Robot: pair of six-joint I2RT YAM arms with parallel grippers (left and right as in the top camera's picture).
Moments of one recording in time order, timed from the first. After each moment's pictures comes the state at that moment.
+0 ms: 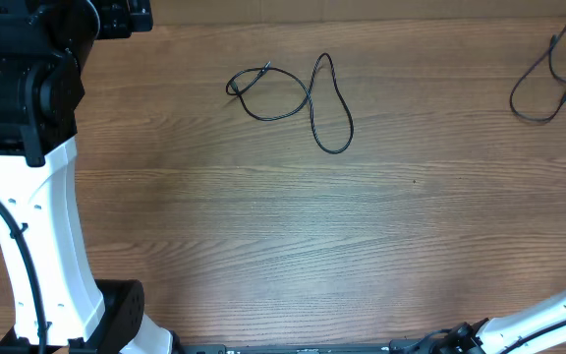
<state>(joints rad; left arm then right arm) -0.06 1.75 2.55 -1.22 -0.15 -0.05 -0.94 2.09 2.56 -0.89 -0.38 0.02</state>
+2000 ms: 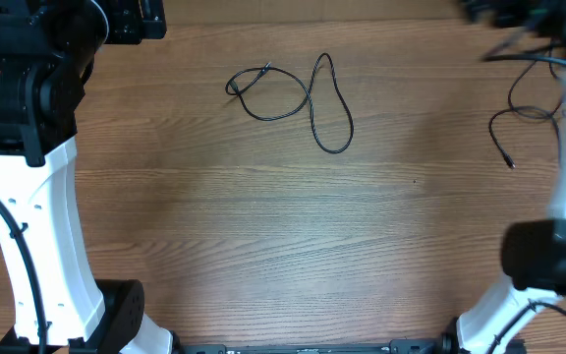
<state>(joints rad) -0.06 1.75 2.55 -1.24 -0.02 -0.05 -0.14 1.96 2.19 -0.89 -0.55 -0.09</state>
